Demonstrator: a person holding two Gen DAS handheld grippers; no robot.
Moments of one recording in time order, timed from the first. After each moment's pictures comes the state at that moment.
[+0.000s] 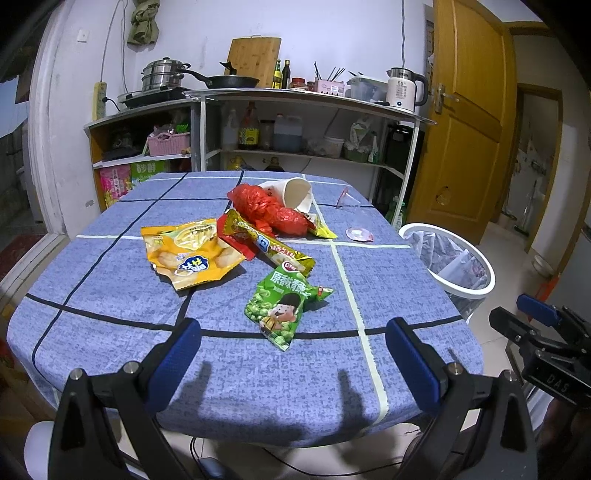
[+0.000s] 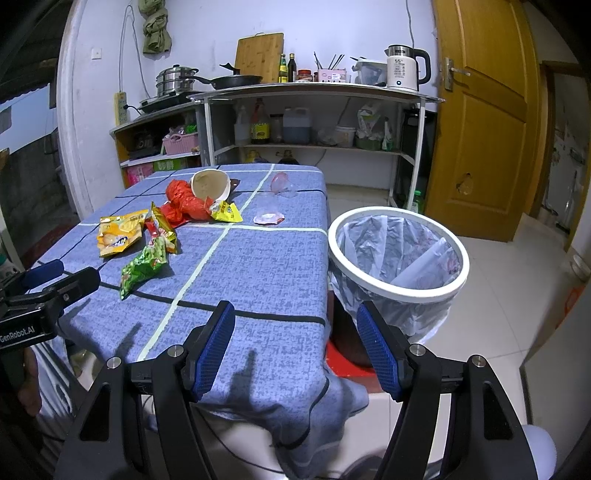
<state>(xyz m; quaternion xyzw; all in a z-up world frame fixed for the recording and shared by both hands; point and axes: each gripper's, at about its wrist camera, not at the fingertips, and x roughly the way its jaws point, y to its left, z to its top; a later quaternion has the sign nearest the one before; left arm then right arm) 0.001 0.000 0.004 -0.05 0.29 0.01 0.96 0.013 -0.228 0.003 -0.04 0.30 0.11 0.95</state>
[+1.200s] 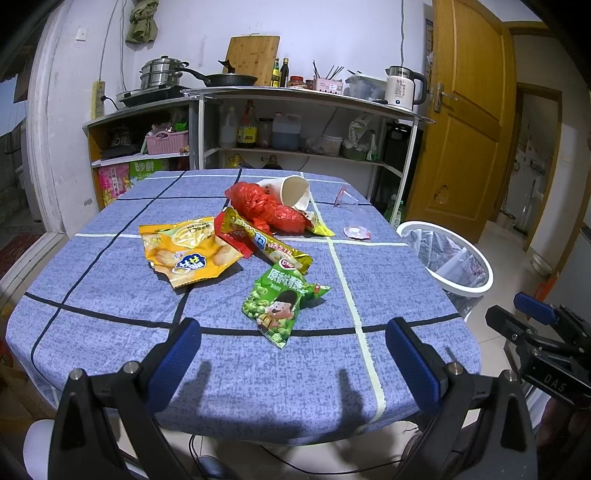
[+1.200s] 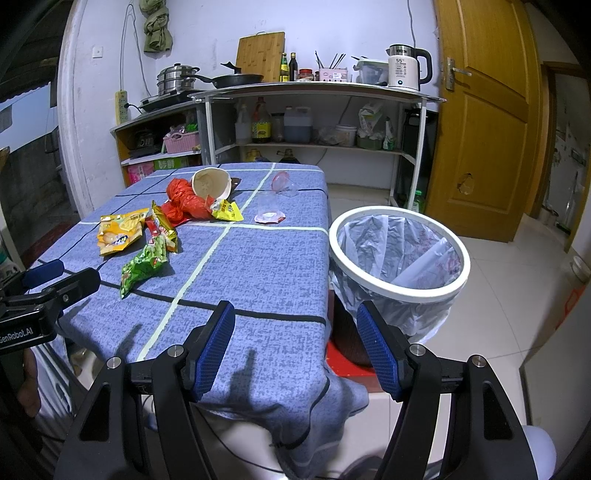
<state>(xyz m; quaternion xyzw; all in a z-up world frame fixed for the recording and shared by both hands) -0.001 0.001 0.002 -0.05 0.29 0.01 0.95 0.013 -0.227 0.002 -0.04 0.30 0.11 0.95</state>
